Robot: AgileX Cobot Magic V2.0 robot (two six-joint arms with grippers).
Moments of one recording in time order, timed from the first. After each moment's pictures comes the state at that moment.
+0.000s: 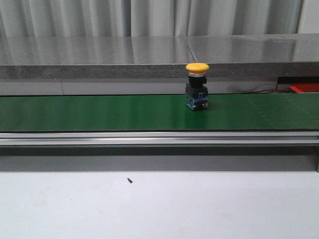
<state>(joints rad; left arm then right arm) -0.14 0.52 -0.73 -0.16 0.82 0.14 -0.46 1.78 -1.51 0.33 0.81 -0.42</state>
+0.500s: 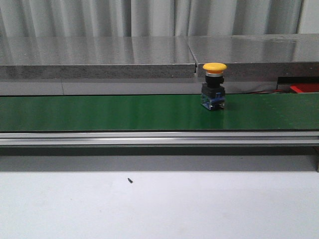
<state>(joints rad) -0.14 0.52 -0.73 -0.16 0.82 0.14 -0.22 1.47 -1.24 0.40 0.77 -0.42</state>
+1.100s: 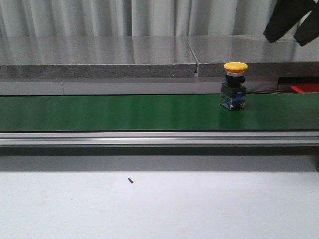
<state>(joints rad) -0.14 0.52 -0.73 -0.16 0.82 0.14 0.04 1.49 -1.24 0.40 0.82 -0.42</state>
